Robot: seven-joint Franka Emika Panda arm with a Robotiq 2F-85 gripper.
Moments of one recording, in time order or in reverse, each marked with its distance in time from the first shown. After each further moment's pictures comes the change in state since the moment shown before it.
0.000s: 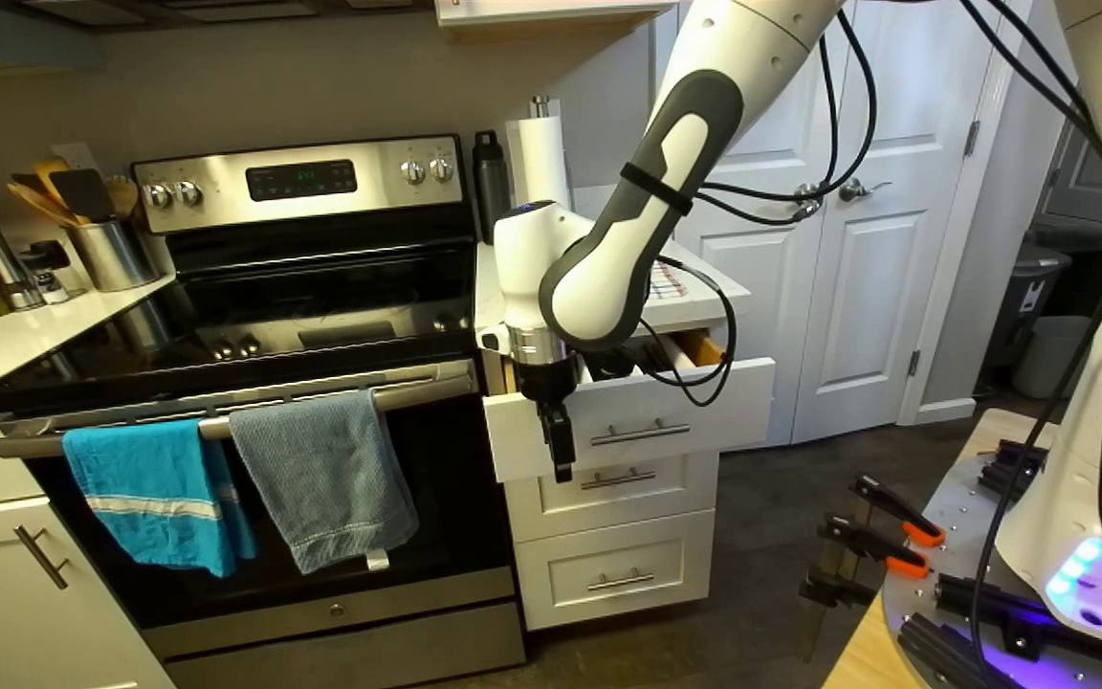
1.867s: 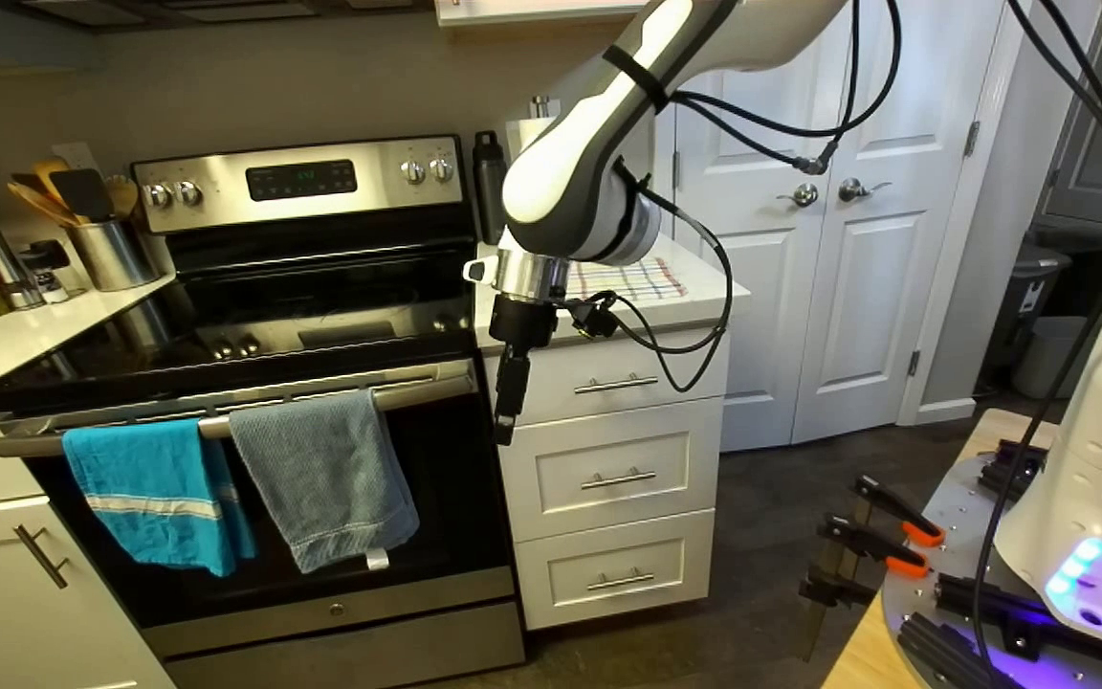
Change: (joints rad) arm -0.225 -0.113 0.277 -0.027 0.557 0.047 -0.323
